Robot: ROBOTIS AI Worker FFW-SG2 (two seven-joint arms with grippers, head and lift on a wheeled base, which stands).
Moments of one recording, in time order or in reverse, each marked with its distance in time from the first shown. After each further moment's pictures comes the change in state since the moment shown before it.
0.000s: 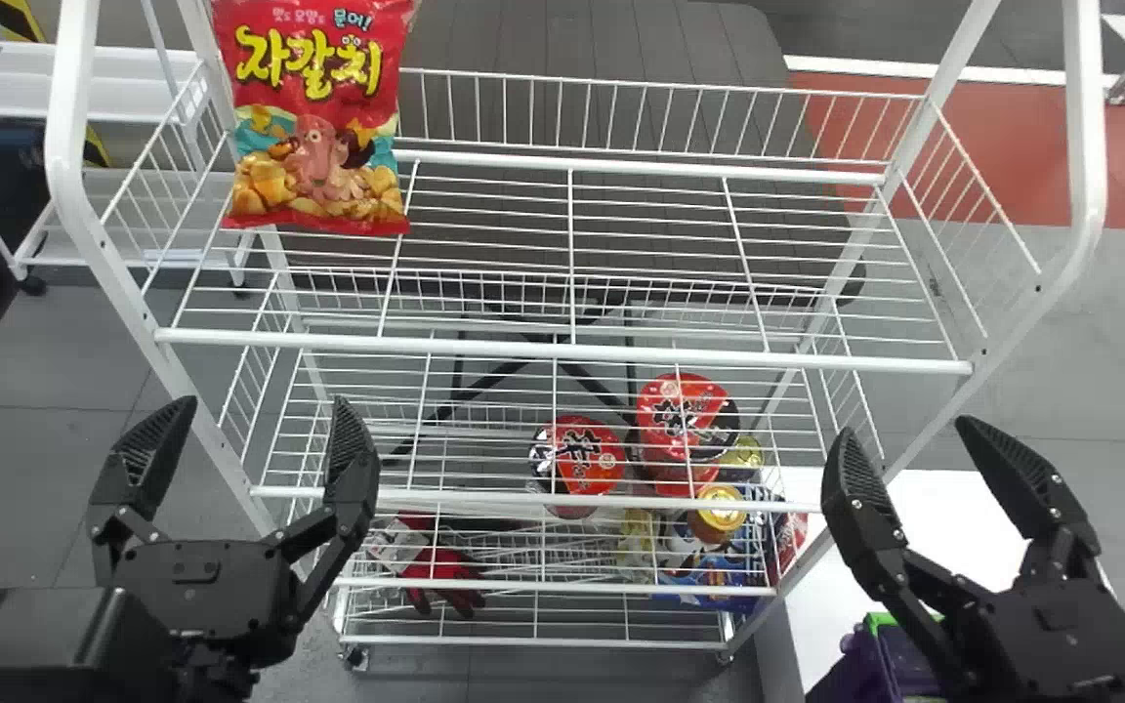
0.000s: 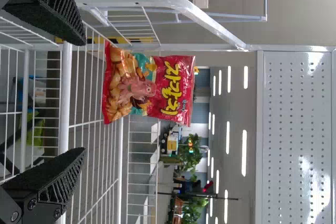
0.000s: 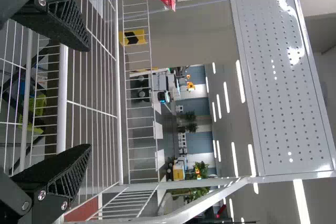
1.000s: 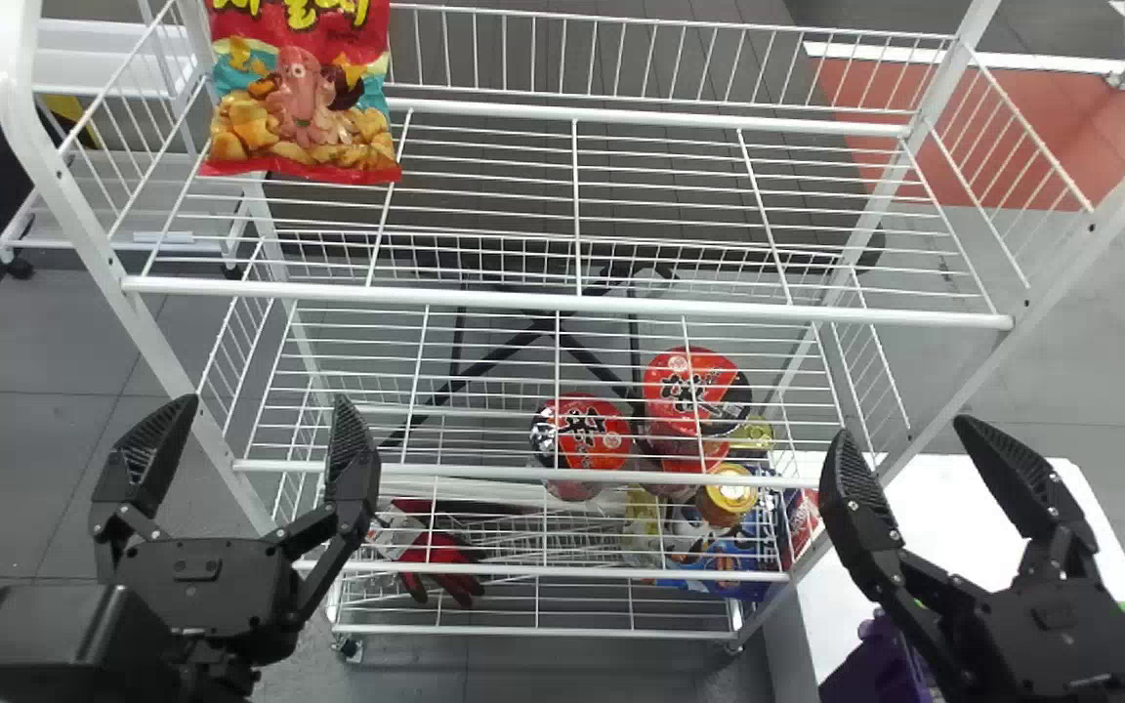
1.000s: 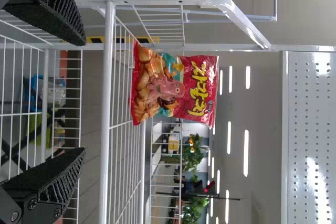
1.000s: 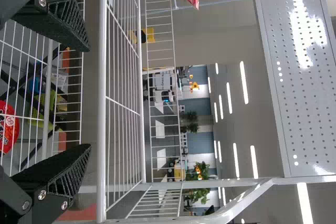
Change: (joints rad) left arm -0.005 0.001 -0.002 0.003 0.003 0.000 0.000; right arm -0.001 -0.006 0.000 0.000 0.020 0.002 -0.006
